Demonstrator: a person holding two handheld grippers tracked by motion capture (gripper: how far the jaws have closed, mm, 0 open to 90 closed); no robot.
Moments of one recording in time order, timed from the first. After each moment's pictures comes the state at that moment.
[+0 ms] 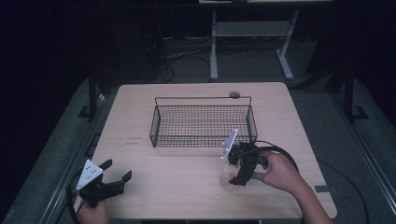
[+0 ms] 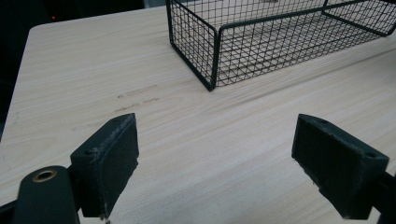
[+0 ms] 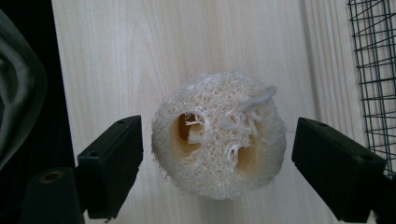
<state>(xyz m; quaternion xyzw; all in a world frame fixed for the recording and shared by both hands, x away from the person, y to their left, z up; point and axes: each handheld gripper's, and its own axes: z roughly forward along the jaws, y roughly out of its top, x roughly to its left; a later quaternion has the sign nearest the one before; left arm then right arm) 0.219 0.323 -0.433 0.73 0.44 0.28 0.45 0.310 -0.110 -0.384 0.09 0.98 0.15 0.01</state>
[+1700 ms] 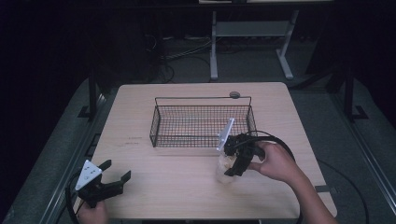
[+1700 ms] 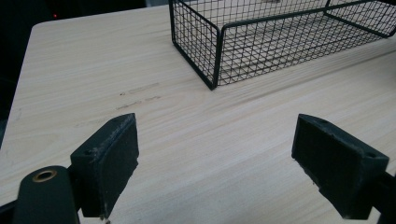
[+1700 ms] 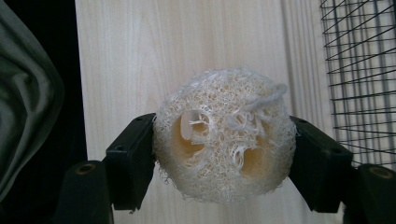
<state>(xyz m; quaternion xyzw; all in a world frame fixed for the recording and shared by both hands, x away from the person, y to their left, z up) 0.218 0.325 -0.433 0.73 0.44 0.28 0.45 0.323 -0.099 -0.354 0.07 0.98 0.17 0.00</state>
